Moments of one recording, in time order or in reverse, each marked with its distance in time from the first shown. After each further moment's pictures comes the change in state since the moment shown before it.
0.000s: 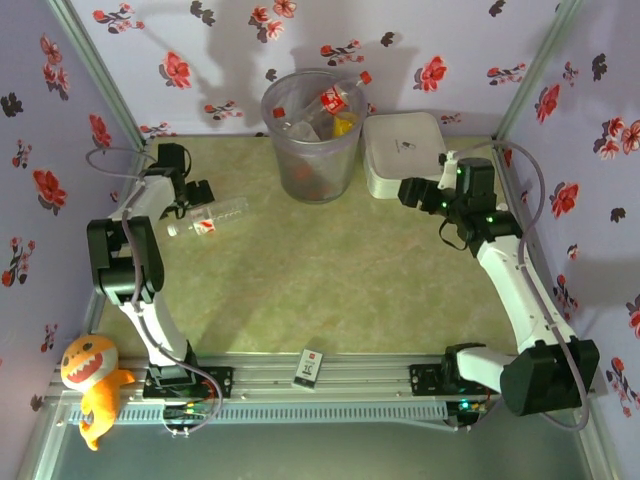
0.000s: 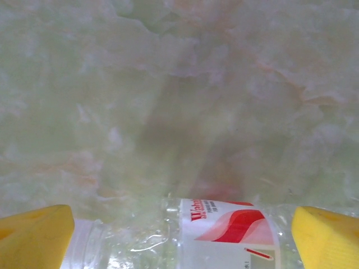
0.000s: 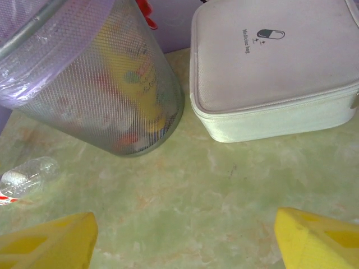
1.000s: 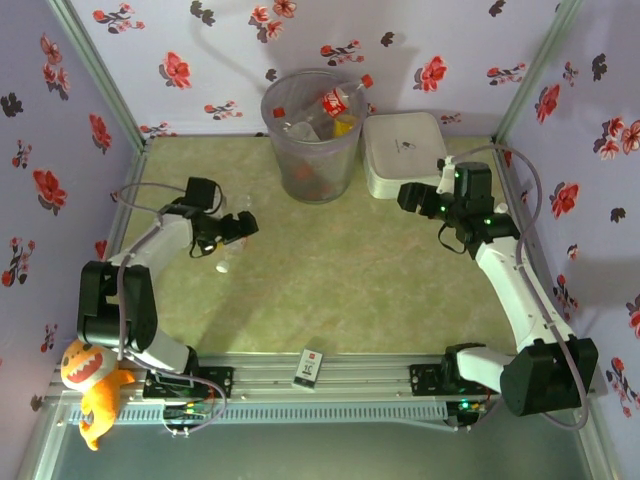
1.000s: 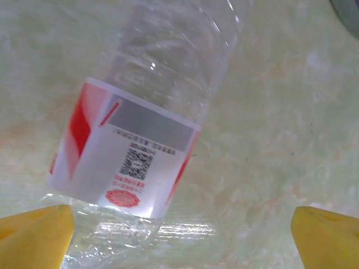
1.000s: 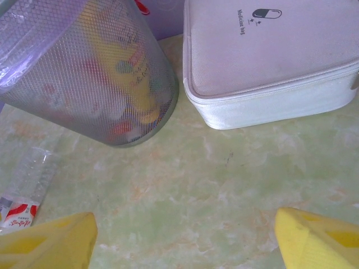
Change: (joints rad) left arm -0.251 -0.344 -0.400 0.026 0.305 -0.151; right arm 0.000 -0.003 -0.035 0.000 0.000 0.011
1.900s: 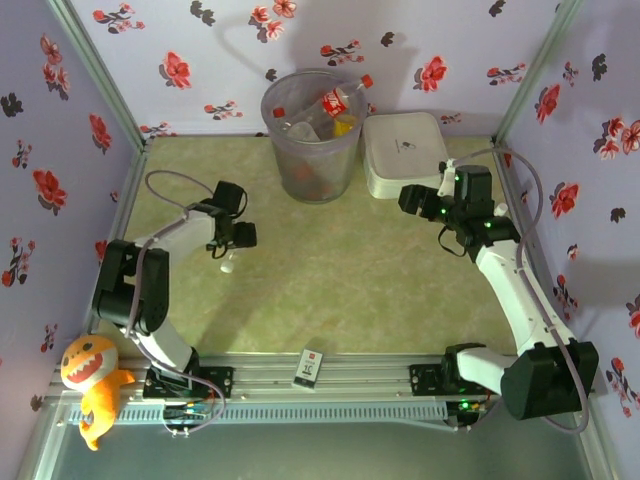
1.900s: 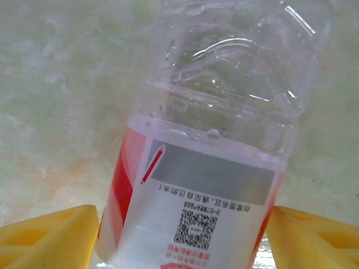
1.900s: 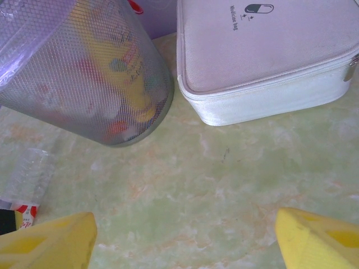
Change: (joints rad) left arm -0.100 0.138 0.029 0.035 -0.322 0.093; right arm 0.000 -0.016 -0.021 -0.001 0.015 0.020
